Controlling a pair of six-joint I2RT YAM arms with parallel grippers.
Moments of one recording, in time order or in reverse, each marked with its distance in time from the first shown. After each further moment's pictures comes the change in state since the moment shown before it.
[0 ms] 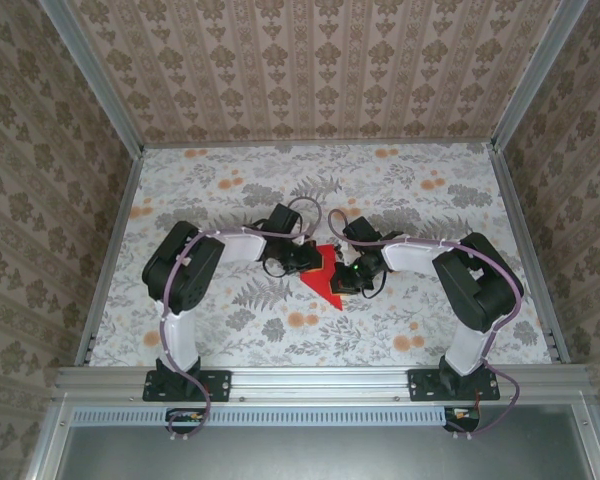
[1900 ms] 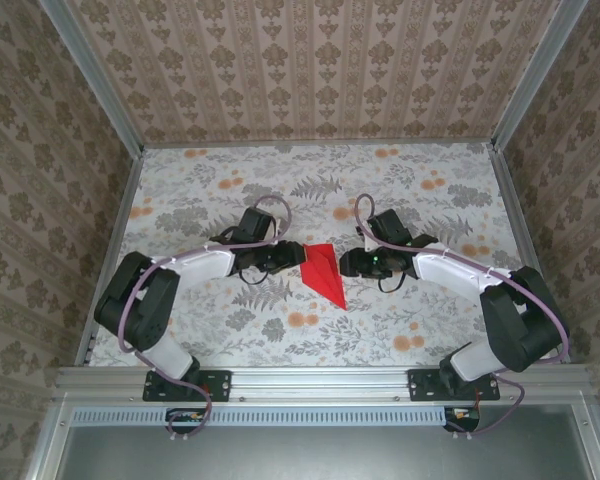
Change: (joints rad) left arm 0.042 -0.333 -0.244 0.034 -0.139 -0.087; right arm -0.074 -0.301 -0.106 0.065 0.175 -0.006
